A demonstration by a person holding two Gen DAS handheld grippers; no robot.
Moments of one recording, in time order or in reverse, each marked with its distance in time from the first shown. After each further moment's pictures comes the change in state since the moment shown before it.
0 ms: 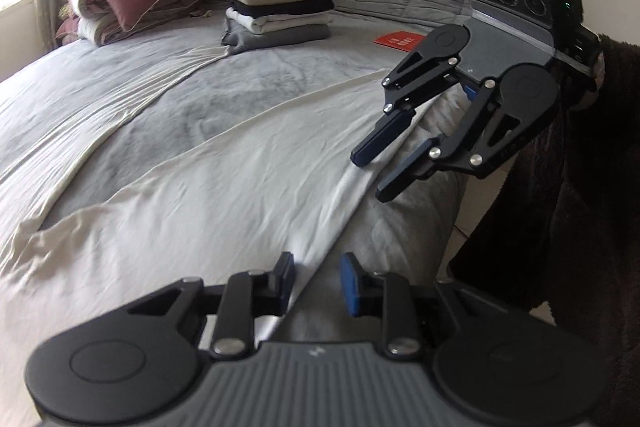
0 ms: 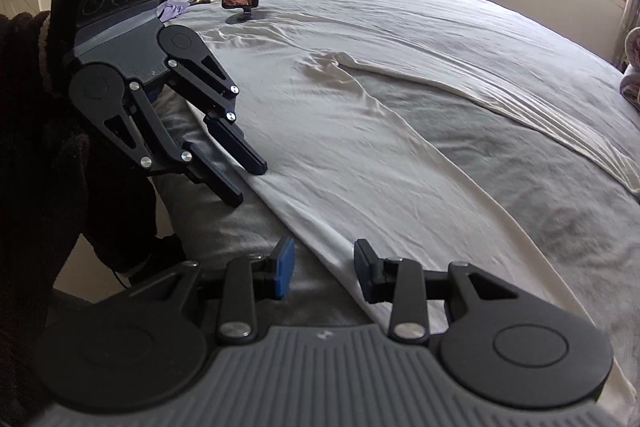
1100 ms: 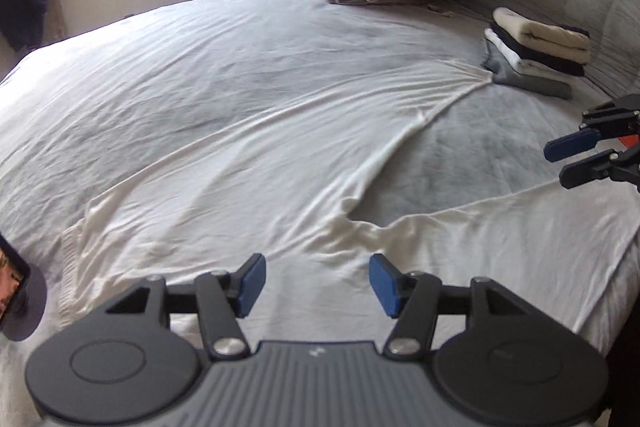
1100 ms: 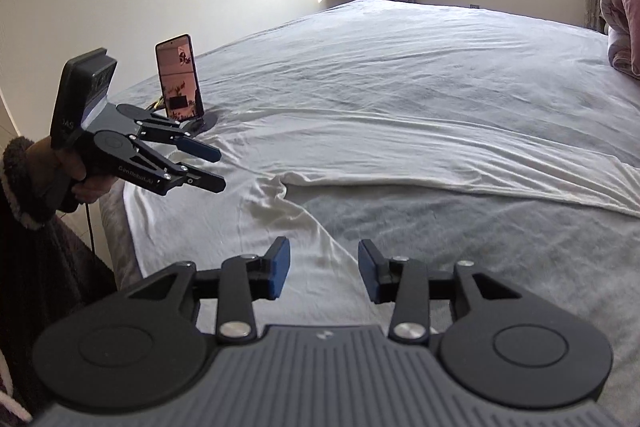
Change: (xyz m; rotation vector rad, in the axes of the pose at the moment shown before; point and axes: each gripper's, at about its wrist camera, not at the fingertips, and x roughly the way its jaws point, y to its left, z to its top) left arm -0.086 0.166 -0.004 -0.461 0.043 0.500; right arm 0.029 -0.067 0.107 0.261 -0.150 0.062
